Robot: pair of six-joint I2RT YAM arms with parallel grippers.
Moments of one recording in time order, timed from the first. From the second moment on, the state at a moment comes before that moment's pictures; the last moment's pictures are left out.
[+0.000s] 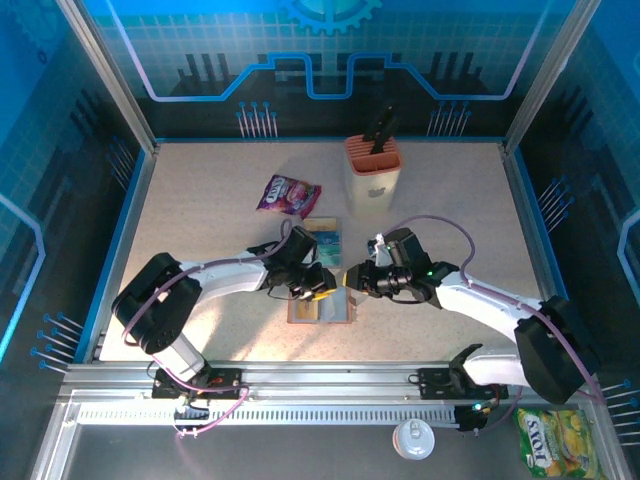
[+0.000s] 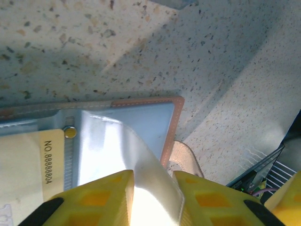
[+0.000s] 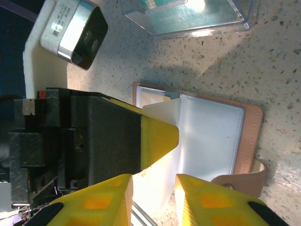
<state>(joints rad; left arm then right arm) -0.69 1.63 0.85 -0.22 0.44 -1.10 0.59 1.27 0.60 -0.13 -0.53 0.87</state>
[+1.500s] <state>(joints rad) -0.55 1.33 0.61 -0.26 0.40 -1.05 0.77 1.62 0.81 -0.08 -0.55 0.88</state>
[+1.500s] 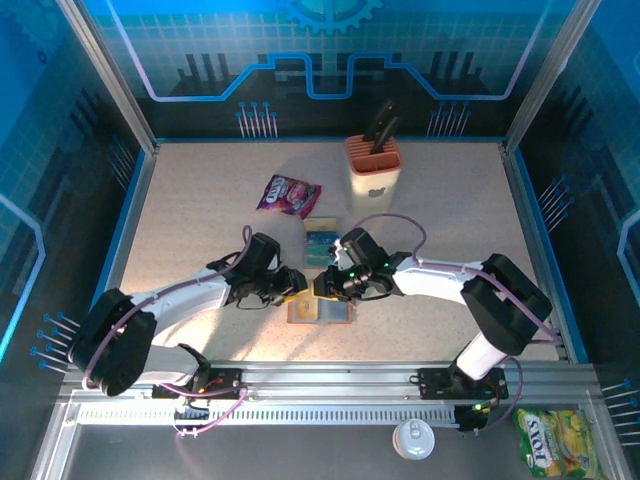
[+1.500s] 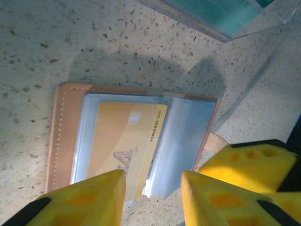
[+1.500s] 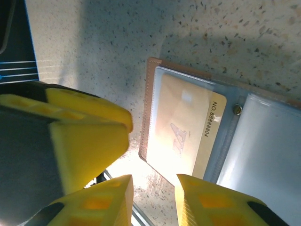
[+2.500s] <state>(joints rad) -0.53 1.38 0.55 -0.22 0.39 -1.03 0.77 1.72 0.81 -0.11 -0.54 0.87</state>
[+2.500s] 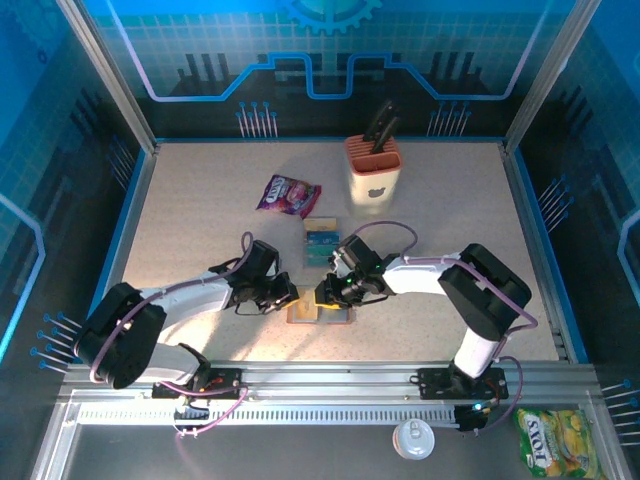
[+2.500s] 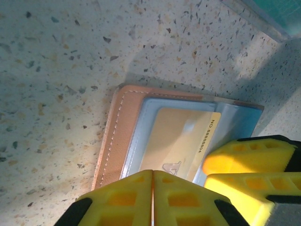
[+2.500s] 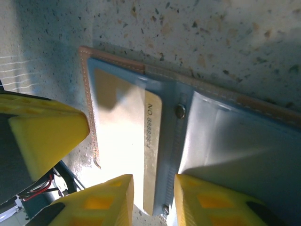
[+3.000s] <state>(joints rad) -0.53 1.40 0.53 -0.21 0.39 -1.03 0.77 1.72 0.86 -0.09 -0.59 0.87</state>
